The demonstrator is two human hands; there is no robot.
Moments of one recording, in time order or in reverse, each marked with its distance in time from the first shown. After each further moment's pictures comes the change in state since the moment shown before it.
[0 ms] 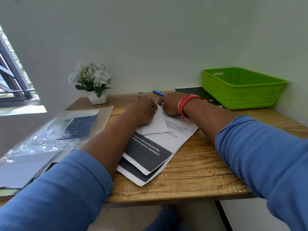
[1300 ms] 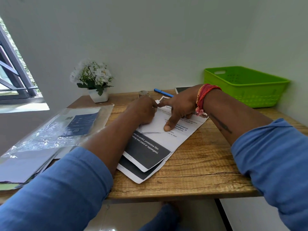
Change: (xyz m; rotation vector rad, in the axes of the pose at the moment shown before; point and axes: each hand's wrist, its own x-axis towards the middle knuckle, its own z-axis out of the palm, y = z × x) left_hand 0.001 0.004 0.002 0.043 -0.013 -0.014; right_hand -0.042 0.014 -0.026 0.200 -0.345 -0.124
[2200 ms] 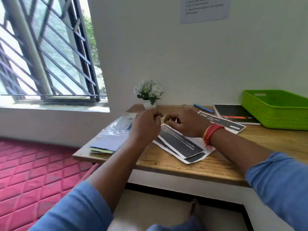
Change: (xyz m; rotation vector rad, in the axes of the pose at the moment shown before) left_hand -0.172 -0.055 -0.061 -0.283 0.588 -0.184; right_hand -0.011 -0.106 0.056 0.113 0.740 -0.601
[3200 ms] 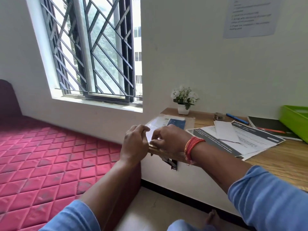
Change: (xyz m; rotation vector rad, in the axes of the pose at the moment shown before) left_hand -0.102 -0.110 -0.106 -0.005 0.218 -0.206; right_hand 0.038 -0.174 0.075 -0.056 -0.233 -0.052
